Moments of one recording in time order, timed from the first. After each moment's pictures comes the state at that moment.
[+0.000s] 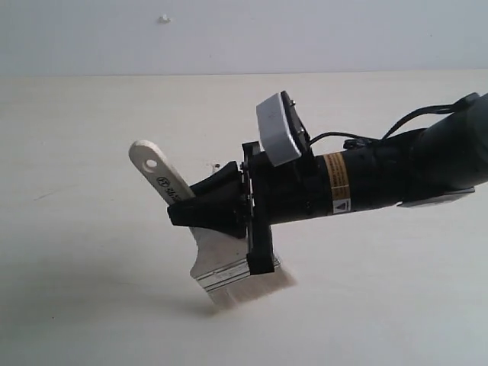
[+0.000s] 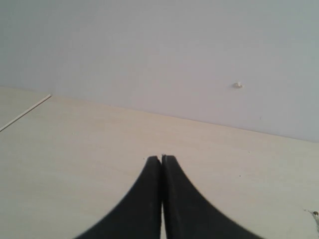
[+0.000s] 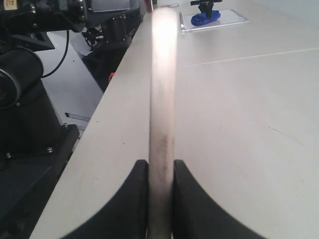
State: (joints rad) left arm -0.12 0.11 -0.03 0.21 0.09 -0.39; right arm 0.49 1.91 -0.77 -1.26 -1.21 0.69
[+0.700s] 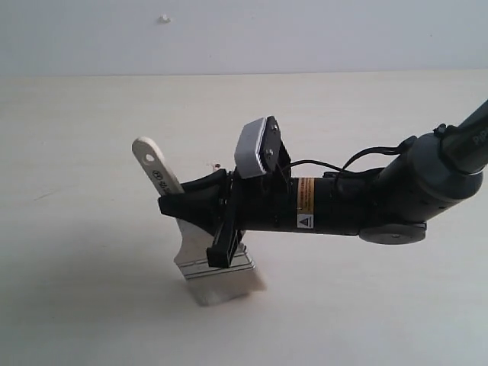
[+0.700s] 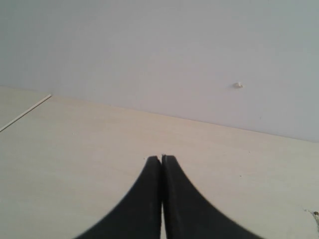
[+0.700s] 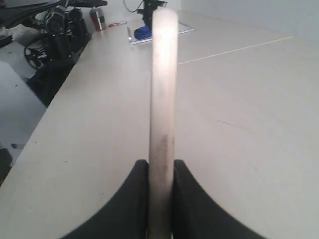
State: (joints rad) left arm -0.12 0.11 -0.03 0.21 0.09 -0.39; right arm 0.56 2.08 -0.77 -0.91 -1.22 0.50
